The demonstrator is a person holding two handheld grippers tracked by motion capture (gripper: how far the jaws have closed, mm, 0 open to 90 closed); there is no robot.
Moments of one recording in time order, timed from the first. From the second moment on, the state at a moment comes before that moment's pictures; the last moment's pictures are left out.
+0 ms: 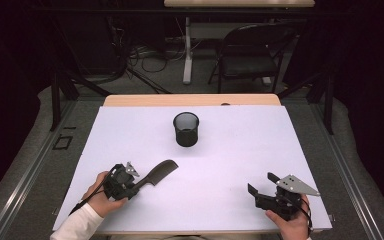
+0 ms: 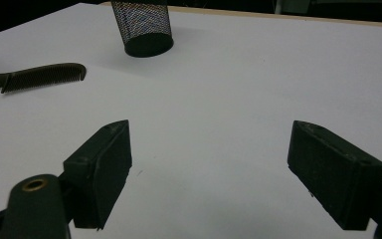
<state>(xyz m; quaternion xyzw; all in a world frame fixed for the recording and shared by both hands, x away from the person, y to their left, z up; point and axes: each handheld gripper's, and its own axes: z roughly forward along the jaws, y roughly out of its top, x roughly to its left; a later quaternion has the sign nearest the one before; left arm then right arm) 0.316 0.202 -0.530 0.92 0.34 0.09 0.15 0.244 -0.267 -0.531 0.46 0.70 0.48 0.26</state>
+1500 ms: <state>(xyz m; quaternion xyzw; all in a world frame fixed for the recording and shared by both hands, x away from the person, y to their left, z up) 0.318 0.207 -0.524 0.91 0.36 0.09 0.19 0.245 -0.266 -0.532 0.46 0.70 0.48 0.25</state>
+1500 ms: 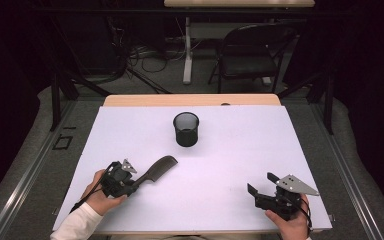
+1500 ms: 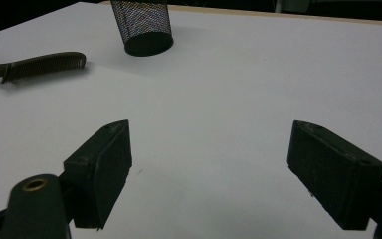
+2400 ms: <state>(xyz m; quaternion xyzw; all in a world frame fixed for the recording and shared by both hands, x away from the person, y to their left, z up) 0.318 0.194 -0.496 0.90 0.35 0.13 0.24 0.244 -0.266 -0.532 0.46 0.70 0.48 0.25</state>
